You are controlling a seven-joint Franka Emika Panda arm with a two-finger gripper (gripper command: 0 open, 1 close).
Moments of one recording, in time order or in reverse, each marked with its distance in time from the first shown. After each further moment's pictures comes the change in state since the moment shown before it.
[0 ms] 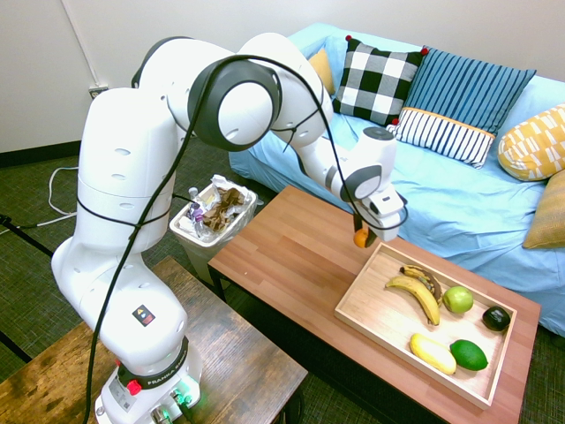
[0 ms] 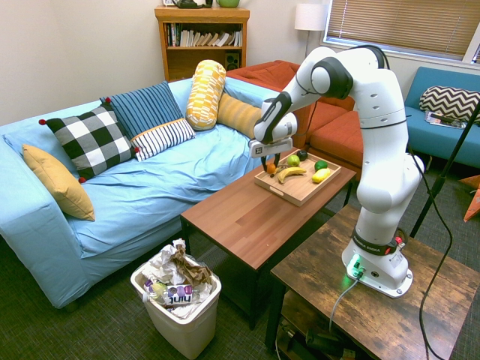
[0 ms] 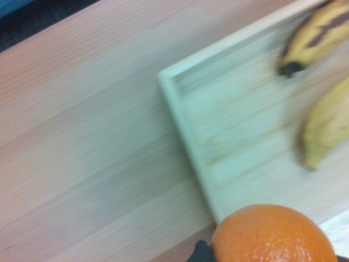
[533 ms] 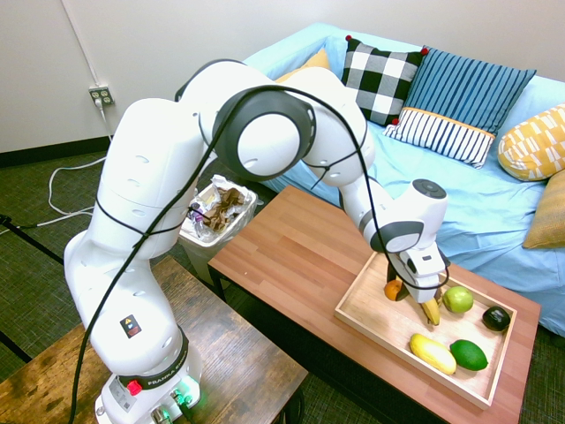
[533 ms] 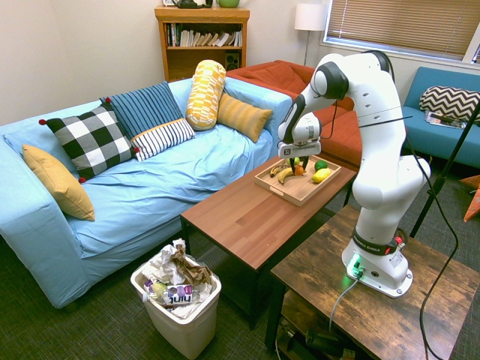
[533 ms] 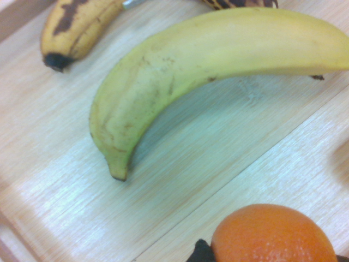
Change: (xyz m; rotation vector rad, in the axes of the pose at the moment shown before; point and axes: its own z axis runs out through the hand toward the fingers) arm 0.089 0.081 0.073 -0.081 -0.035 0.153
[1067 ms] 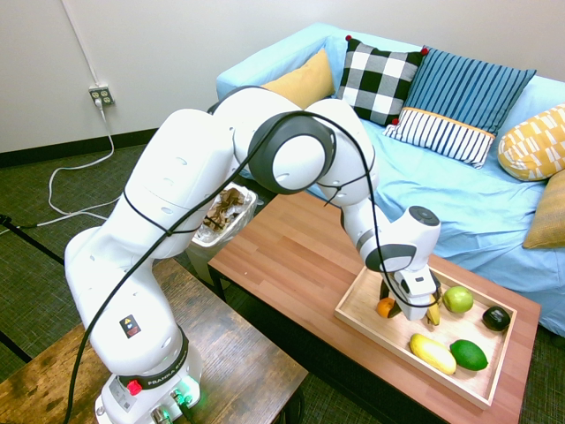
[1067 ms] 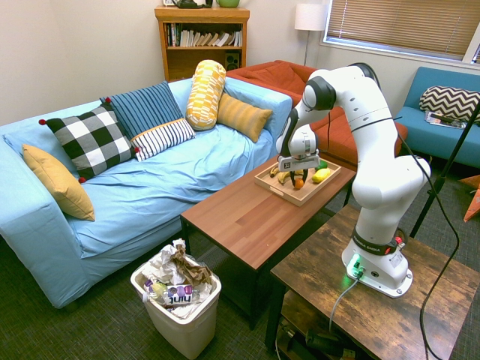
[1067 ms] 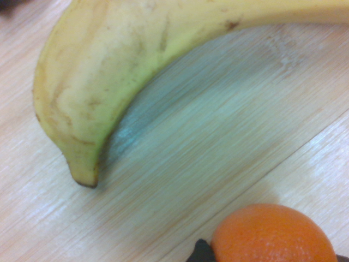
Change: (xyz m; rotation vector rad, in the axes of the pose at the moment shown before) arm -0.001 -0.001 0.065 -0.030 -0.028 -0.012
